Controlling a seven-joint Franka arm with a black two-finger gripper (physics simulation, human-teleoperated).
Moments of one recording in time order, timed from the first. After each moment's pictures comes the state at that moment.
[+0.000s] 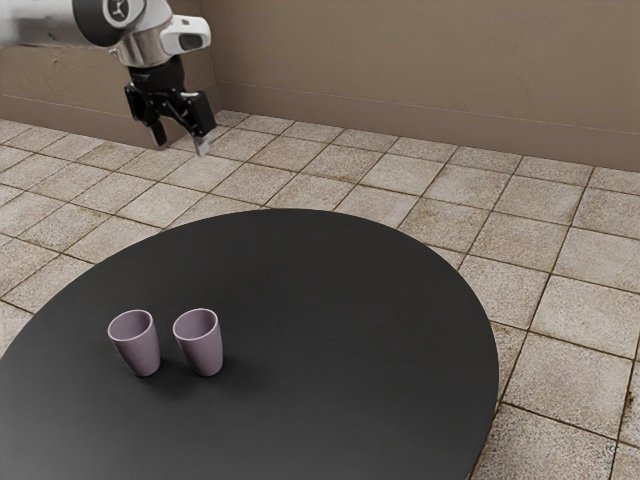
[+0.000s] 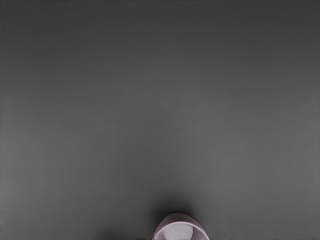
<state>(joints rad) -0.44 0.12 0.55 -1.47 -0.06 1.64 0.15</state>
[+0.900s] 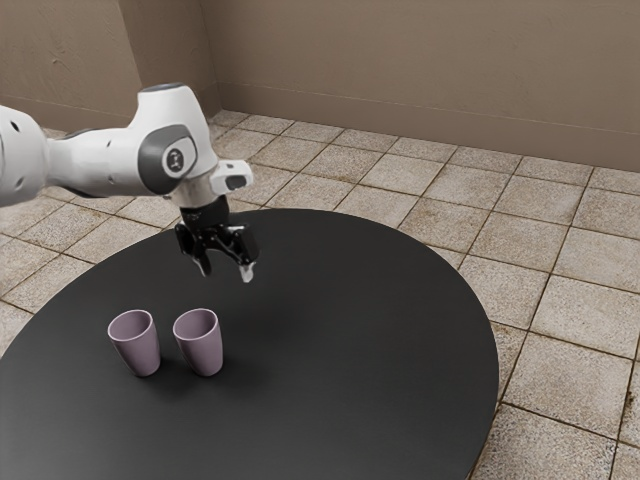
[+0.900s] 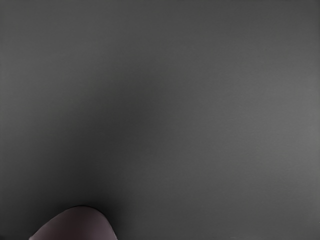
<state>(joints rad) -0.44 0.09 0.48 -2.01 -0.20 2.05 0.09</state>
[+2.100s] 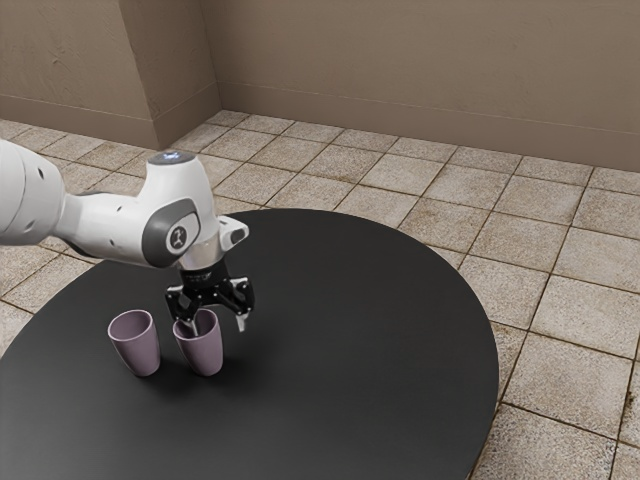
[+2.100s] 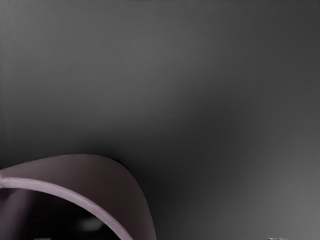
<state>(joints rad) -0.42 0.15 0.42 -2.22 -0.14 2.31 -0.48</state>
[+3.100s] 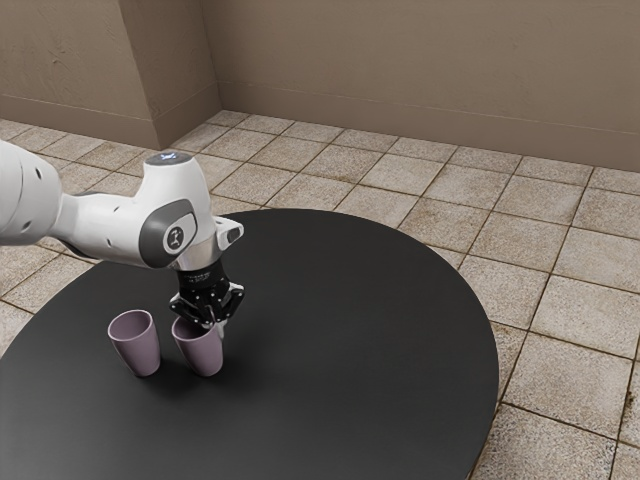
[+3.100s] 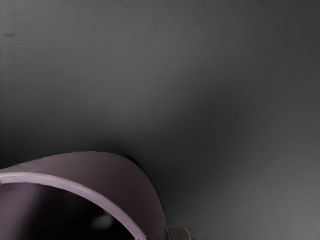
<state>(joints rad) -0.42 0.14 0.43 -2.22 -0.13 2.30 -0.57</state>
